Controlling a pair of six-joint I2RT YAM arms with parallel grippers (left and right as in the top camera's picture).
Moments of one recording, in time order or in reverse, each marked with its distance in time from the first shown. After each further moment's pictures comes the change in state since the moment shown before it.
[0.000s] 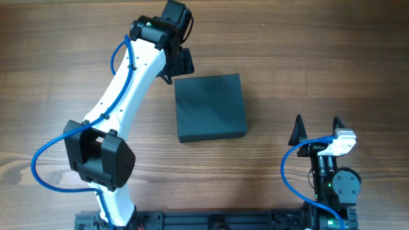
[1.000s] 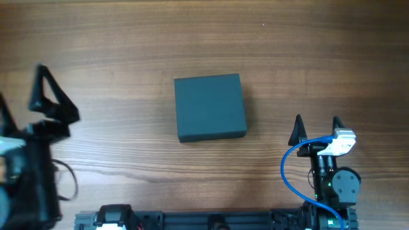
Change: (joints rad) left arm 0.389 -1.299 -0.572 0.732 -0.013 0.203; right arm 0.000 0.006 0.000 0.000 0.000 0.000
